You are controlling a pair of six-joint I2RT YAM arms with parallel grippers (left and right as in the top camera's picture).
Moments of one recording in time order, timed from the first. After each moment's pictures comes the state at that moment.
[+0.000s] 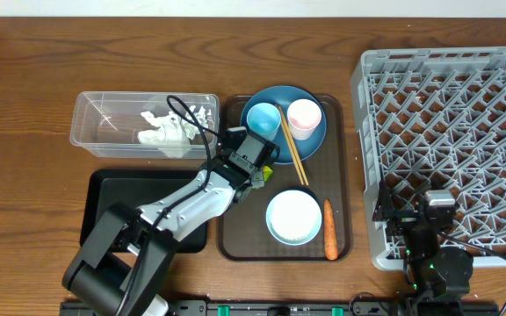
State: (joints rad) left arm -0.62 1.69 0.87 -0.35 -0.25 -0.73; right arm 0.02 0.03 0.01 -0.07 -0.05 0.05
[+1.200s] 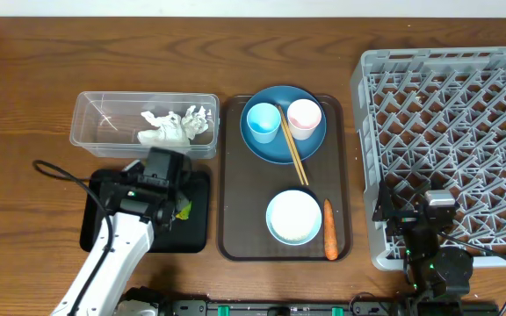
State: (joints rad) left arm -0.21 1.18 0.69 -0.85 -0.24 -0.92; right arm 0.02 0.03 0.01 -0.07 -0.05 0.05
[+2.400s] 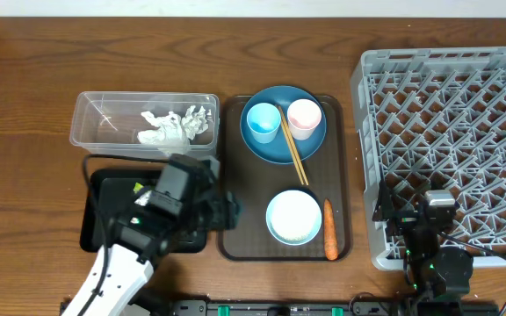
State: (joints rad) left arm -0.46 1.00 0.76 -0.82 0.27 -0.55; right arm 0.02 0.03 0.01 -0.07 -0.05 0.05
